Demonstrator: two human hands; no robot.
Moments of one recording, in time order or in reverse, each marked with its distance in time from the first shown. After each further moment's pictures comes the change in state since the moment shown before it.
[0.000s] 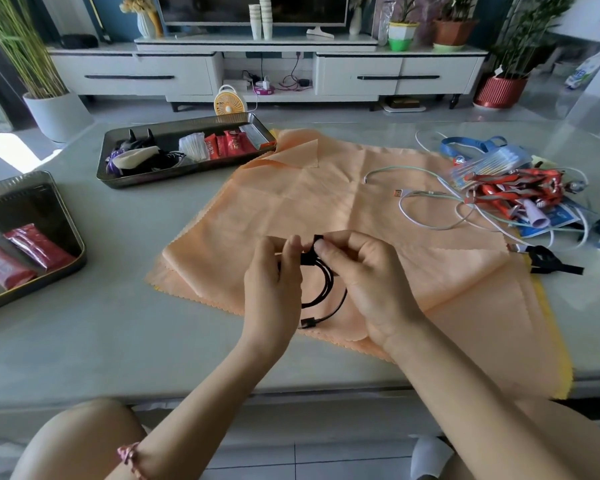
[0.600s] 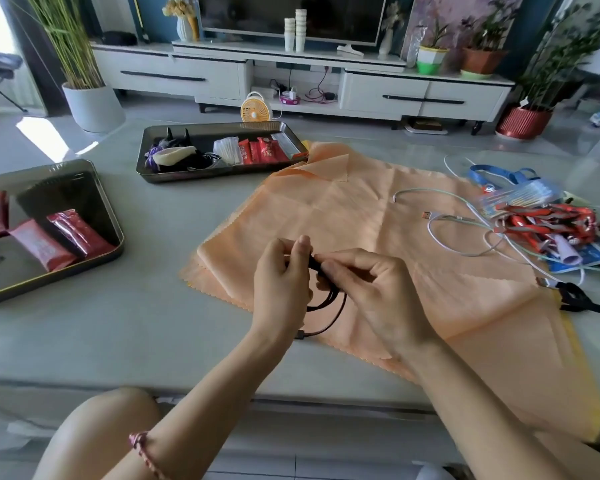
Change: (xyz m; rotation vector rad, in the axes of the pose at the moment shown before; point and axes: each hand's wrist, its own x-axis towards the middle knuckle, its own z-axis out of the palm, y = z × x) left_hand 0.016 0.002 -0.021 -0.177 0.032 -0.167; right_hand 0.002 0.008 0.011 -0.084 -0.202 -0.142
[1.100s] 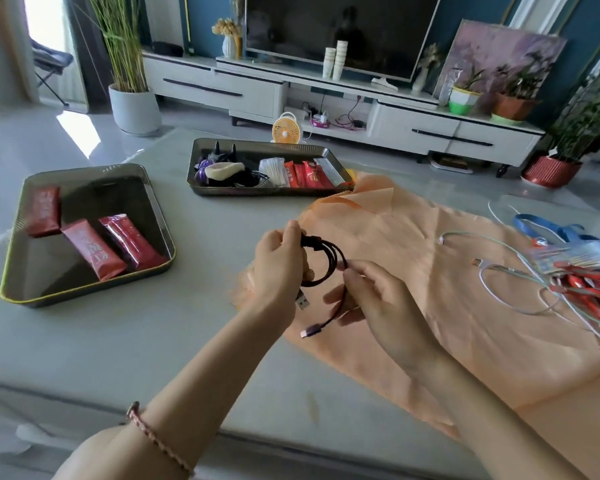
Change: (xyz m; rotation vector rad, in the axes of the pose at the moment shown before) left_hand 0.070 0.019 -0.054 -0.205 0.121 -0.180; right_hand 0.039 0.003 0.052 -0.269 -0.120 0.108
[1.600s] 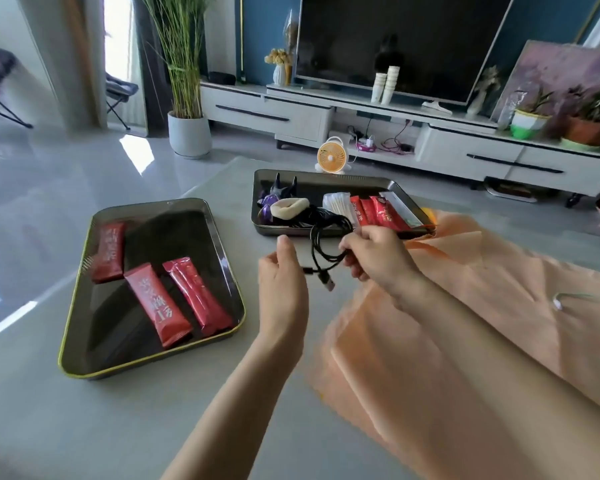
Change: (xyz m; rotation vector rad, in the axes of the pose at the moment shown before) left_hand 0.085 0.019 -0.070 -0.020 0.193 0.011; right_hand 0.181 -0.023 0.082 -0.240 0.037 0.104
